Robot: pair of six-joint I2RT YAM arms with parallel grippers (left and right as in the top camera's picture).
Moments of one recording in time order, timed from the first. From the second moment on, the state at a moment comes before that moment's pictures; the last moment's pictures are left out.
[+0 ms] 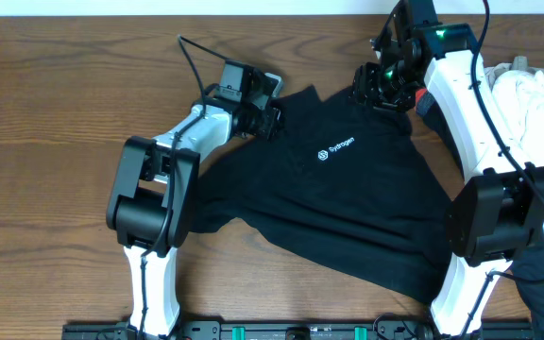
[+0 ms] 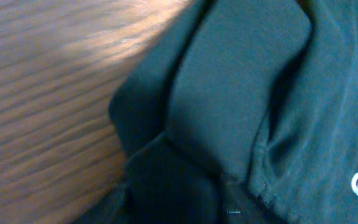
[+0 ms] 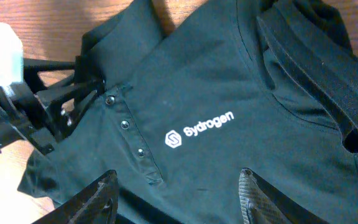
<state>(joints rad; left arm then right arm) -0.31 2.16 1.40 -0.28 0.39 0.05 0.16 2.05 1.91 -1.18 -0.32 0.27</state>
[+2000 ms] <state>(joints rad) 0.15 1.97 1.40 -0.69 0.06 -0.15 0.16 2.08 1.49 -1.02 0.00 0.25</state>
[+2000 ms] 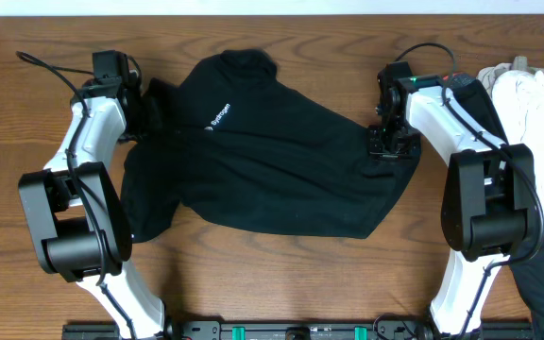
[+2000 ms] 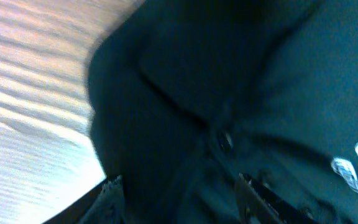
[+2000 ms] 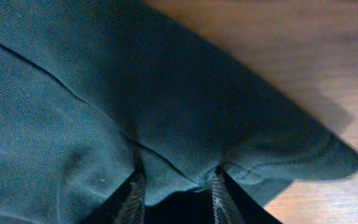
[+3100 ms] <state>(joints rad) 0.15 1.94 1.24 -0.76 0.18 -0.15 -0.03 2.02 1.82 -0.87 0.02 0.20</state>
